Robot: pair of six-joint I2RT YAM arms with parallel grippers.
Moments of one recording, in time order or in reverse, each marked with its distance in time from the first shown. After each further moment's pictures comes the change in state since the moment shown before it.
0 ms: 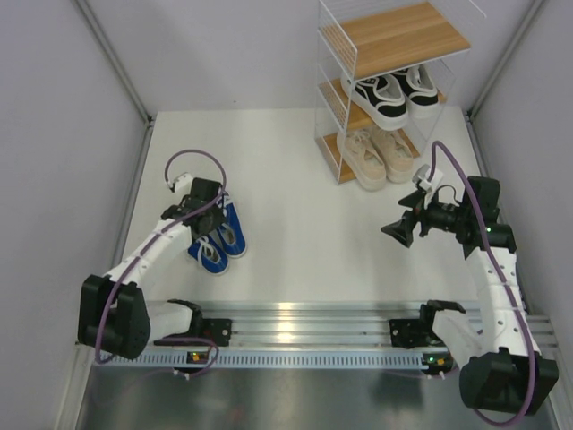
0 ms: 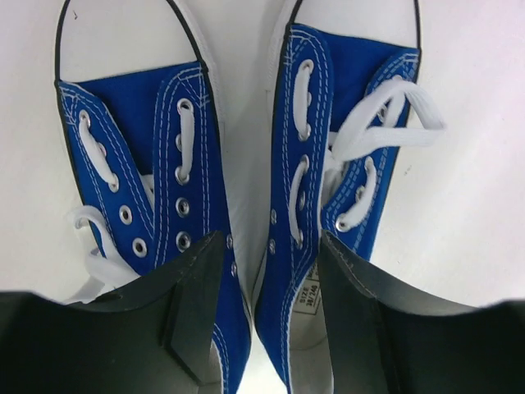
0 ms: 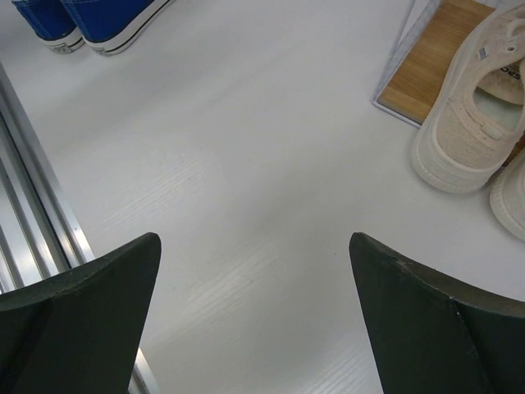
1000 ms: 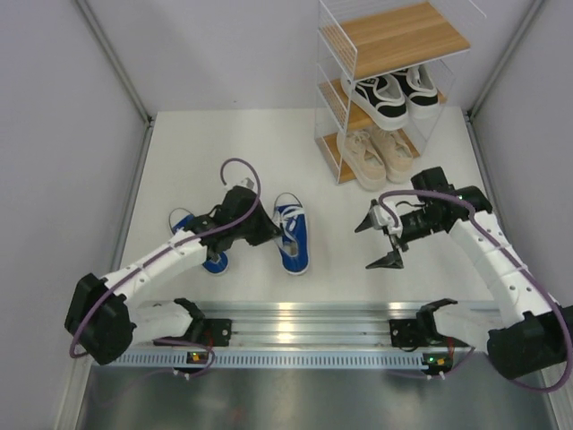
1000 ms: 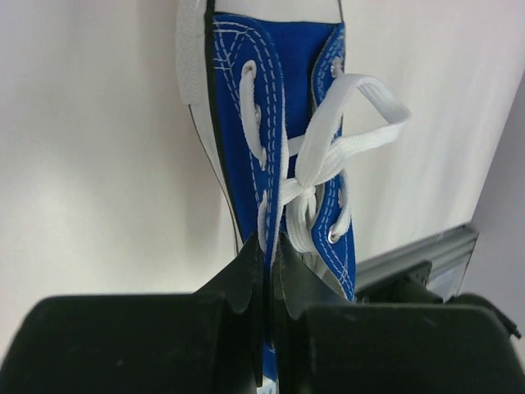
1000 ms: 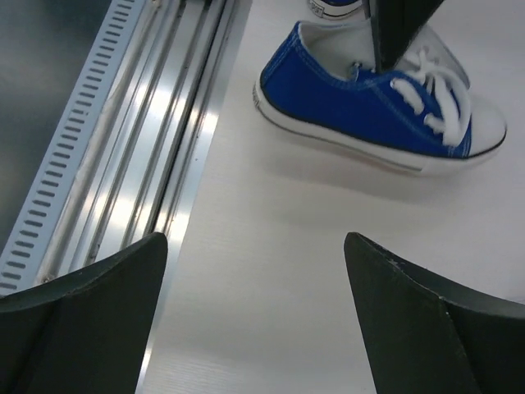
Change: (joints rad) left arm -0.314 -0.046 0.003 0.169 0.493 -0.183; right arm 0.362 0.219 0.220 -0.634 -0.127 -0.874
